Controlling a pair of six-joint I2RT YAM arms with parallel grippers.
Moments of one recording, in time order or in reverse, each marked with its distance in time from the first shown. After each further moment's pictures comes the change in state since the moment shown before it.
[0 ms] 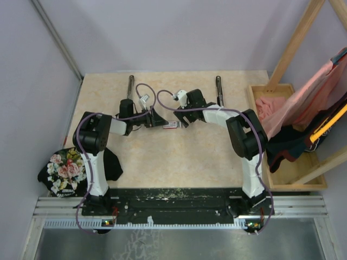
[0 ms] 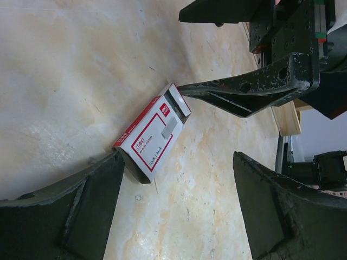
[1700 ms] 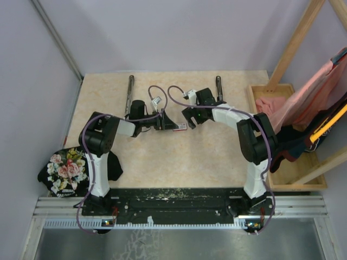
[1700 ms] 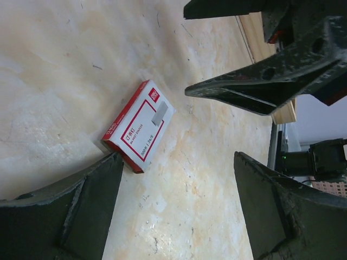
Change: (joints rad) left arm -0.126 0.007 0.017 0.000 -0.047 -0.027; right arm -0.071 -0.111 -0.064 -0.154 -0.041 0.117
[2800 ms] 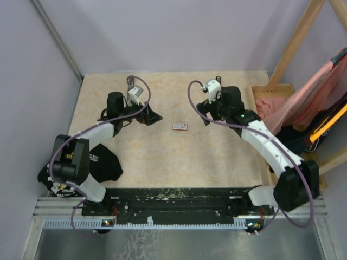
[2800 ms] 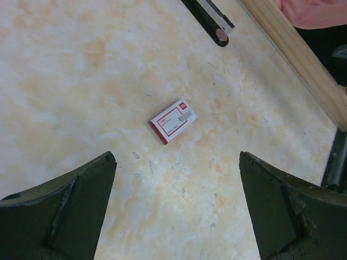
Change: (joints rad) left arm 0.108 -0.425 -0.087 -0.324 -0.119 0.340; right arm -0.039 -0.549 -0.180 -0.033 0.021 -0.066
